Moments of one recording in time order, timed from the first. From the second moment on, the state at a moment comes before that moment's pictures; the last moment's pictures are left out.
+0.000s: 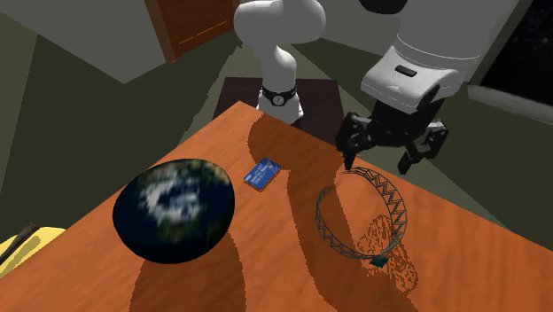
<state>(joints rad) 0.09 -0.17 0.29 -2.24 -0.03 2.12 0.41</state>
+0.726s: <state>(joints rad) 0.14 0.12 0.35 -2.09 -0.12 2.22 0.57</state>
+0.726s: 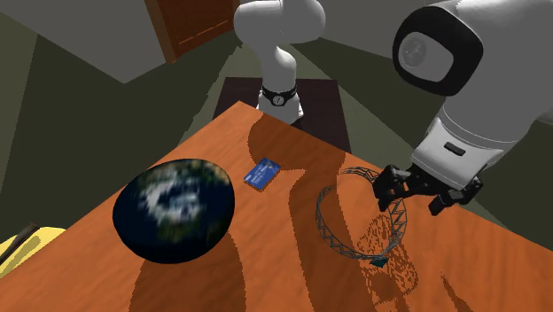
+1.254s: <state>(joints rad) 0.14 0.16 0.35 -2.11 -0.14 2.27 0.59</state>
